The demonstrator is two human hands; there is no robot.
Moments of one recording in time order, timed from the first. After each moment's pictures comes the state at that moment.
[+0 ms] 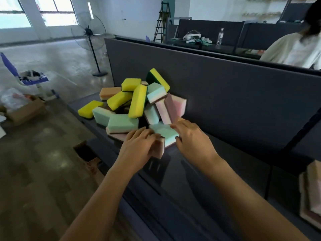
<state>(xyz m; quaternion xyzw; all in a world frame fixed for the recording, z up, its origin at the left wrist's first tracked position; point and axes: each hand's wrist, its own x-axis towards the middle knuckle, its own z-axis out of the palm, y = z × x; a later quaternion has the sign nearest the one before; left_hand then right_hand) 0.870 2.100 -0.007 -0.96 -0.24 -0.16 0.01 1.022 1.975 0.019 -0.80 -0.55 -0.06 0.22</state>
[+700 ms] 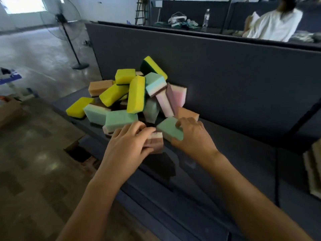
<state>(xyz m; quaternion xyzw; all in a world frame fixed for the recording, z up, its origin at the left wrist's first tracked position) 0.831 2.117 0.016 -0.96 -0.19 -0.22 0.02 1.006 1.998 0.006 -0.87 -0.44 0.03 0.22</state>
